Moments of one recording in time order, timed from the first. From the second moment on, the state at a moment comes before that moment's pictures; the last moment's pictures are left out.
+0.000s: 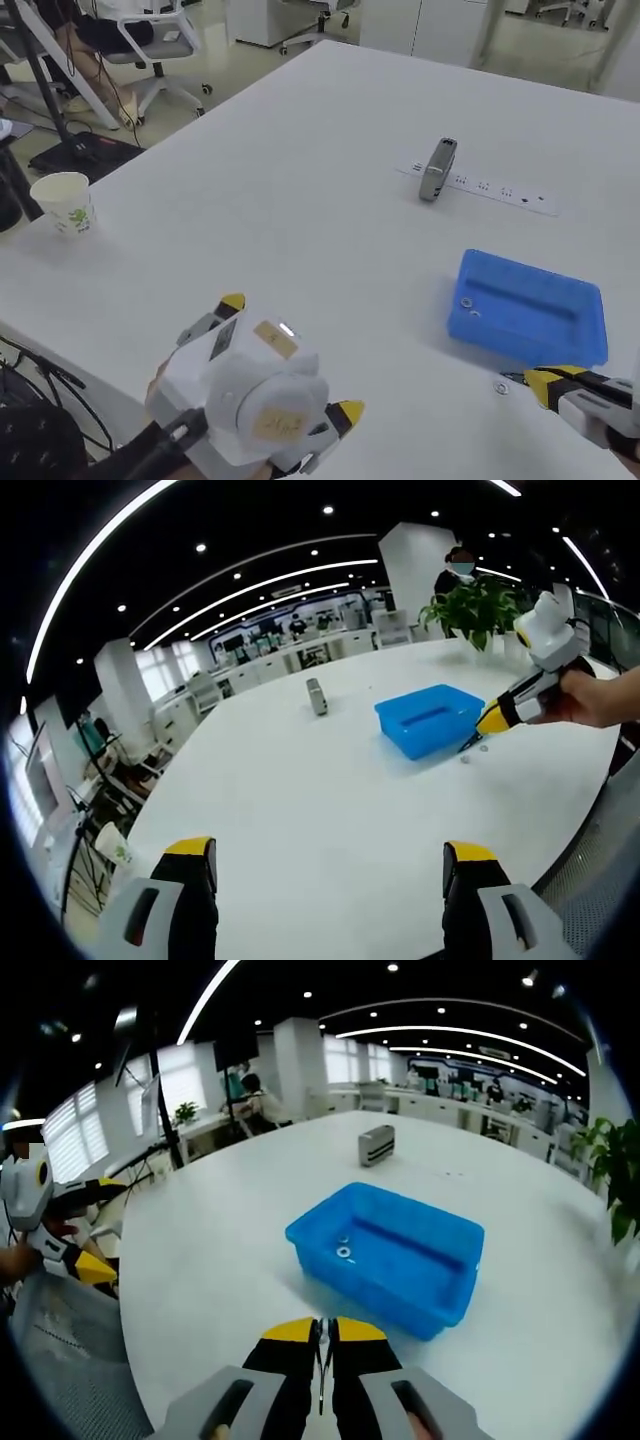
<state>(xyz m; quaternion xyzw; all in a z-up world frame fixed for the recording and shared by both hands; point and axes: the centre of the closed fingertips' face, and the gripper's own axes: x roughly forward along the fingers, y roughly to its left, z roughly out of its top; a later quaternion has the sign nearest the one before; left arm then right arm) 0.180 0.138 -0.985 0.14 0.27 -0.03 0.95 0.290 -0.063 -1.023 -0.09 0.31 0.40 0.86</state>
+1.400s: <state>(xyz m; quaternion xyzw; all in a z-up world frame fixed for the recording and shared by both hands) 0.179 0.137 -0.986 0.14 0.28 -0.03 0.95 0.241 -0.091 -1.028 -0.22 0.45 0.46 0.73</state>
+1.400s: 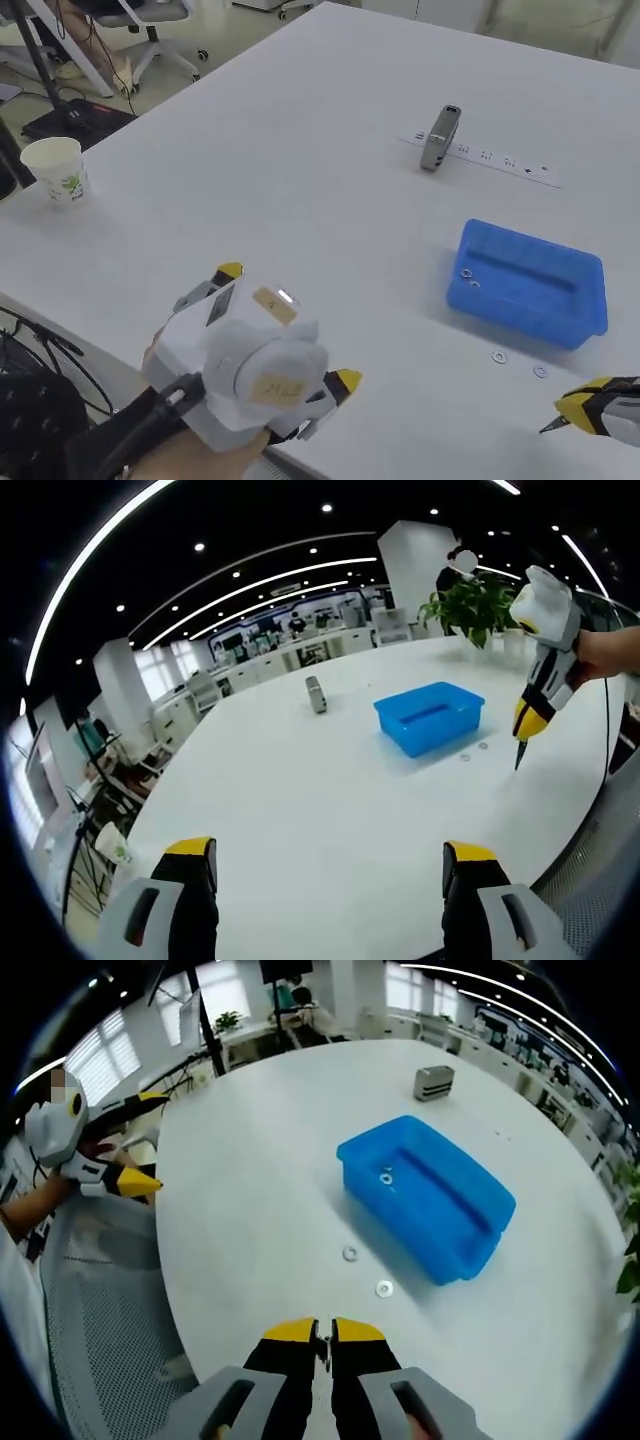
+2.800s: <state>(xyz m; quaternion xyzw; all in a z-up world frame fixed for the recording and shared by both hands) 0.180 0.139 -0.987 0.14 0.28 -0.03 0.95 0.274 -0.065 -1.016 -0.20 0.38 0.46 0.78</state>
